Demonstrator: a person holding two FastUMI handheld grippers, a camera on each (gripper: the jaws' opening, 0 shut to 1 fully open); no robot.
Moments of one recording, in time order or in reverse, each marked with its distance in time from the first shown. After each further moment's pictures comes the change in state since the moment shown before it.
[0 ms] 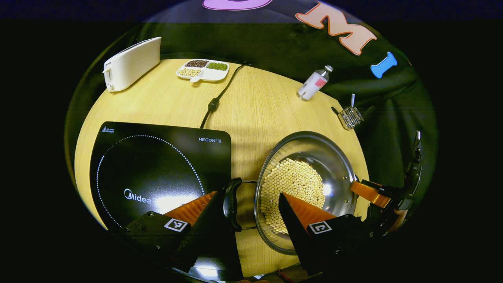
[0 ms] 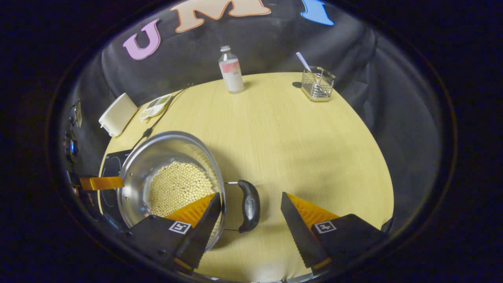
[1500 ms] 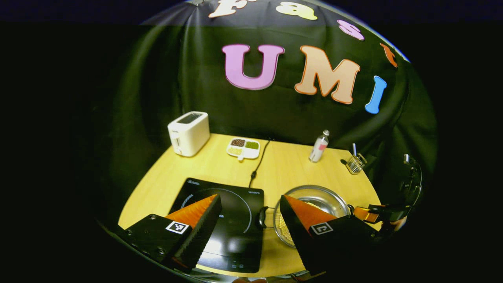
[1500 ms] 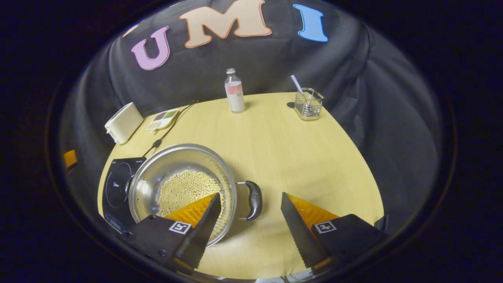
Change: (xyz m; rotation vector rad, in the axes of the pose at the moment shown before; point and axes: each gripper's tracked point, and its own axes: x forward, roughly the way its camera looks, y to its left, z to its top) left arm -0.169 0.000 0.046 0.050 -0.470 0.212; right arm -0.060 0.005 0.013 0.008 -0.156 -0.047
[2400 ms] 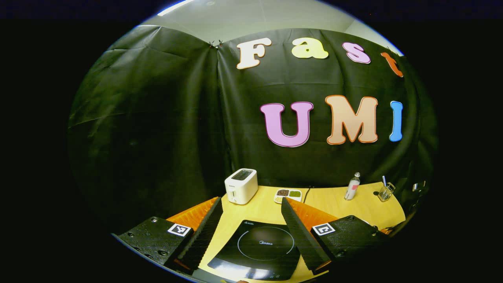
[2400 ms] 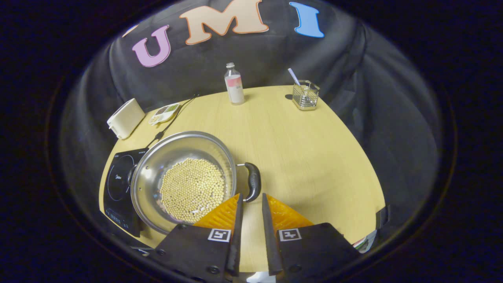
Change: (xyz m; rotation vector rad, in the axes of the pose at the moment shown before) left arm -0.140 0.062 0.106 0.109 -0.420 0.328; right arm -0.030 0.000 -0.019 0.007 0.018 0.018
